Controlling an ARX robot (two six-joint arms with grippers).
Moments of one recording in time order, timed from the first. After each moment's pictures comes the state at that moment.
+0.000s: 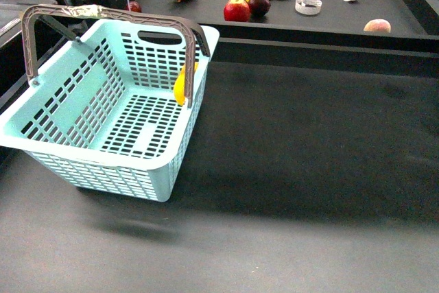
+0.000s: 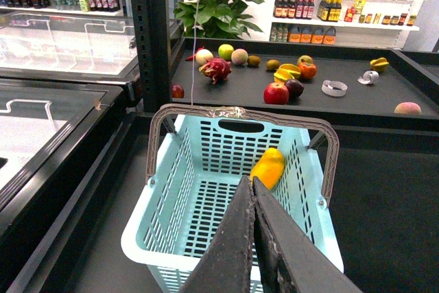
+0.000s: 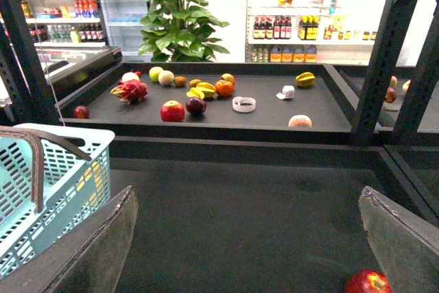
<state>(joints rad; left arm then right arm) 0.00 0.55 0.02 0.55 0.00 -0.01 0.00 0.00 0.01 0.00 0.00 0.00</state>
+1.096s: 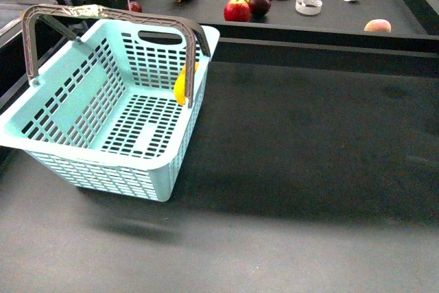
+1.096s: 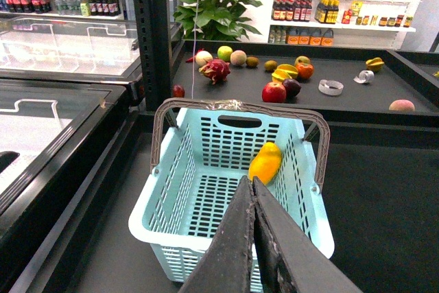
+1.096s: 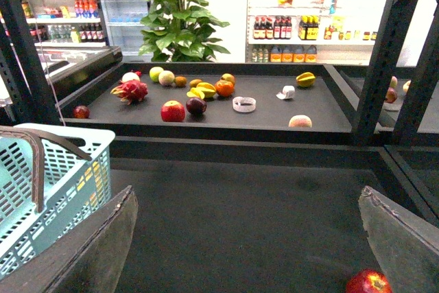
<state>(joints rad) 0.00 0.01 0.02 0.00 0.00 -0.01 0.00 0.00 0.01 0.00 0.00 0.00</state>
